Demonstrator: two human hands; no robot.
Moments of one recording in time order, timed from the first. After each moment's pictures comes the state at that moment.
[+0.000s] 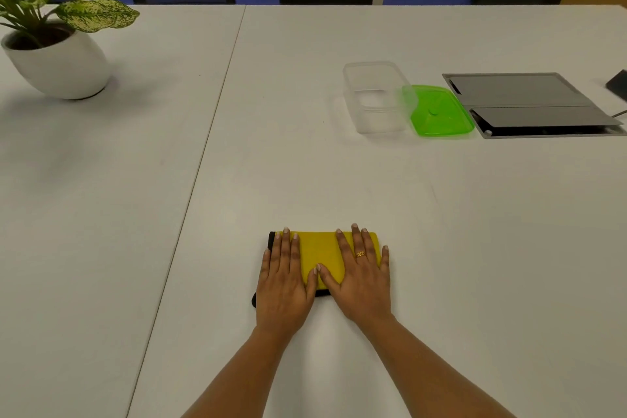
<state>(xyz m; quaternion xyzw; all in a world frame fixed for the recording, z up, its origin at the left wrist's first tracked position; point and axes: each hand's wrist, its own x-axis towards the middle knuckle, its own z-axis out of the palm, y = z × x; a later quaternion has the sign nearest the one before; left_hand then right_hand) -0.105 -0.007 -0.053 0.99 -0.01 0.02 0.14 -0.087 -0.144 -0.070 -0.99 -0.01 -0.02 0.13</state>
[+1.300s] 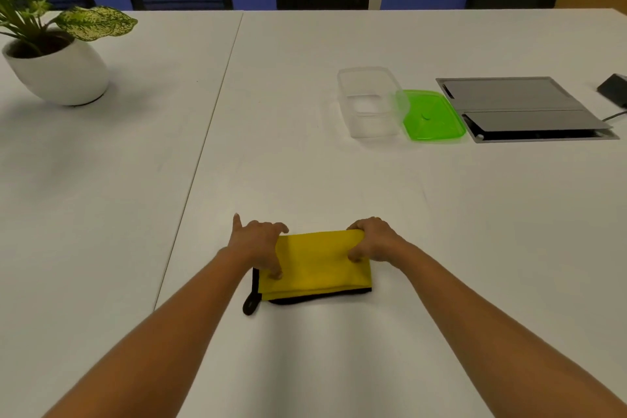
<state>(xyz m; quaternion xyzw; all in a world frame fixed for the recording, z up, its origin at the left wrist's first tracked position) -0.019 0.034 0.007 0.96 -0.09 -0.28 -0.02 -0.017 -0.187 0.012 -0.91 0.04 0.29 0.29</state>
